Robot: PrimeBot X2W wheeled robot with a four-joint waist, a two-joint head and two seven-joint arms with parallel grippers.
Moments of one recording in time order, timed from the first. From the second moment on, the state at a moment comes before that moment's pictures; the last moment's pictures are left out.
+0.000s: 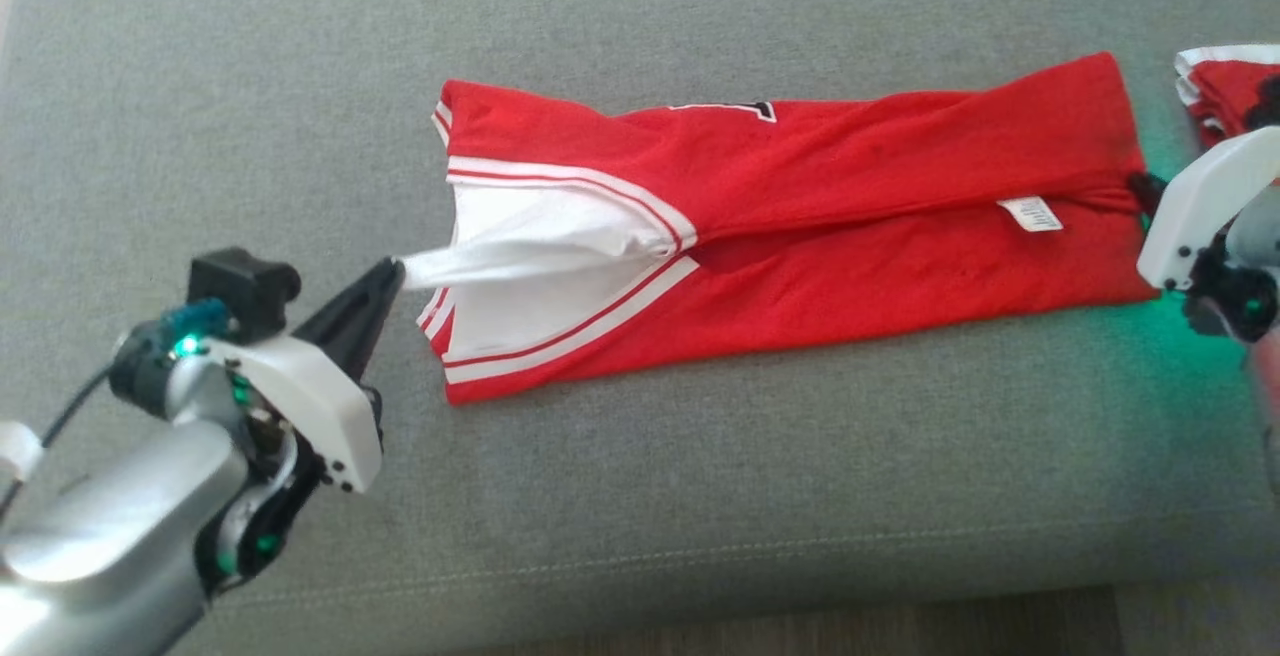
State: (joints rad) left arm -0.64 0.72 -1.12 0.14 -1.00 0.20 -0.17; right arm -0.80 -0.37 0.08 0.96 0.46 0.13 0.36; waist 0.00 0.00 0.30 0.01
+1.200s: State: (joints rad) left arm -0.36 0.45 -0.91 -0.07 -0.40 0.58 -0.25; right arm -0.84 -0.27 -0.27 1.23 0.35 0.13 0.08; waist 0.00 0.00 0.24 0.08
